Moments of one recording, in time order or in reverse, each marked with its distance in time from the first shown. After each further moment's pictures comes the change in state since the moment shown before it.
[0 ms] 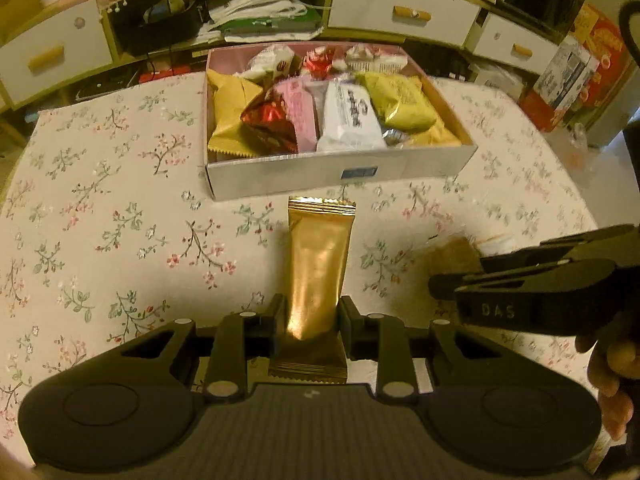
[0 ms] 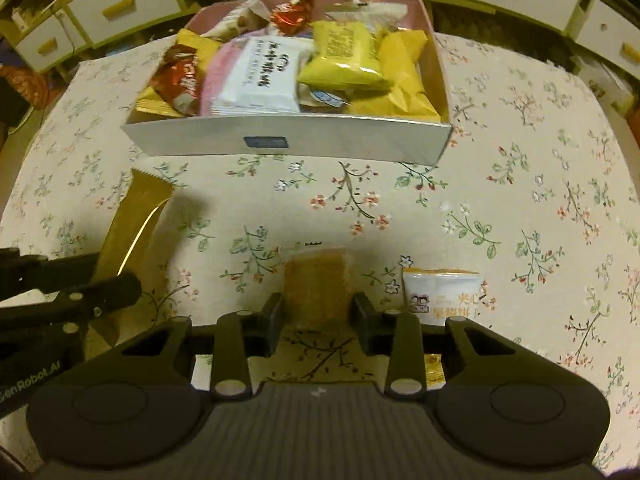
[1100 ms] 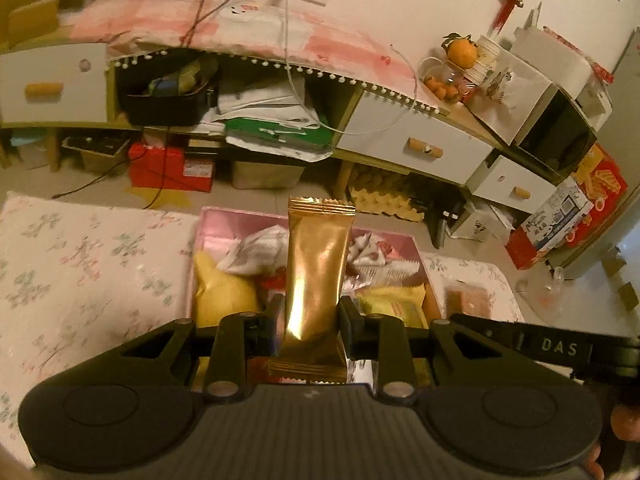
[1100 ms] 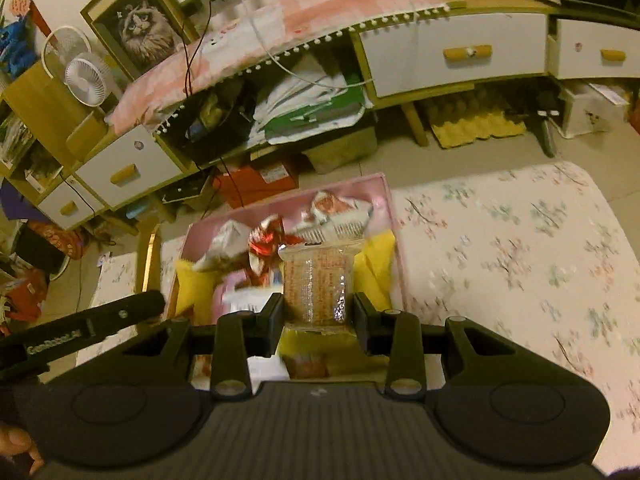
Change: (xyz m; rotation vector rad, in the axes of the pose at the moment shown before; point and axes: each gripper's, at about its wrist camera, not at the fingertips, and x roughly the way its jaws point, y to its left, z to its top) left arm 0.017 0.035 0.133 -0.200 -0.244 -0.128; right arm -0.032 -0.068 0.112 0.228 -0.293 0.178
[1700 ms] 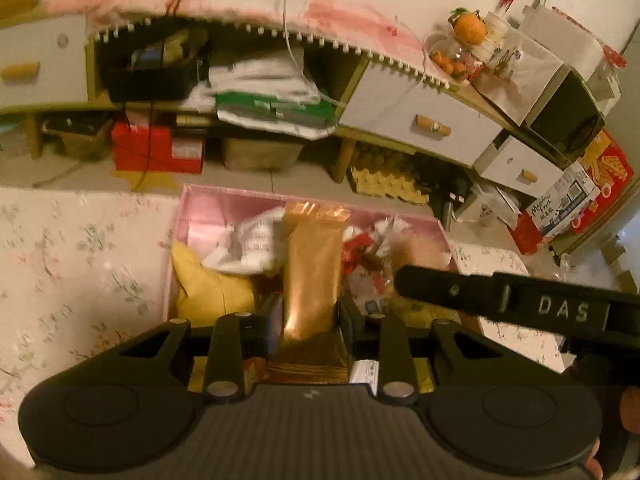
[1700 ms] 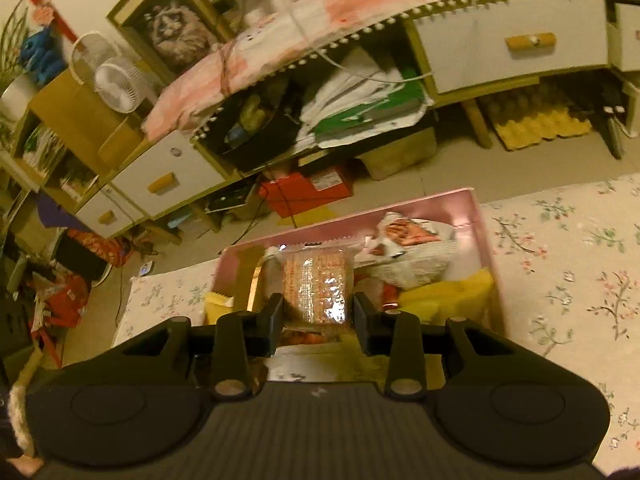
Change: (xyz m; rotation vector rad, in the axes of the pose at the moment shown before) left arm 0.038 0.011 -0.002 0.019 0.038 -0.010; right arm 0.047 0.015 0.014 -0.013 -0.009 0.164
